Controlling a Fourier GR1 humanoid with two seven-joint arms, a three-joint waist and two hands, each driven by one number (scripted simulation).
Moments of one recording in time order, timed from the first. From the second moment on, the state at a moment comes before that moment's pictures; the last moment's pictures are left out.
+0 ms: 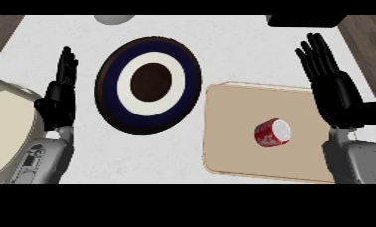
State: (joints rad) left arm -0.24 0.29 -0.04 -1.31 0.06 0.36 -0.18; right arm -0.23 -0.23 -0.03 -1.58 -0.23 0.03 -0.02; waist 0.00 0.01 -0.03
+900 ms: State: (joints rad) left arm -0.31 0.40 -0.08 -1.51 0.17 0.10 0.02; right arm -0.13 -0.05 0.40 -1.49 0.29 -0.40 -0.10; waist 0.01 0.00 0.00
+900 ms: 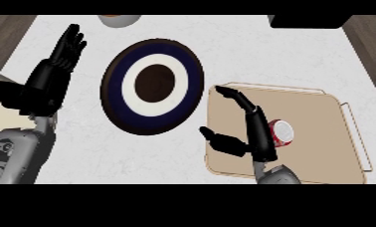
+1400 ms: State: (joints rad) left arm -0.26 0.42 -0.04 -1.58 0.18 0.07 0.08; right arm -0.10 -0.16 0.41 -1.74 0.47 -0.41 0.14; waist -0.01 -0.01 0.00
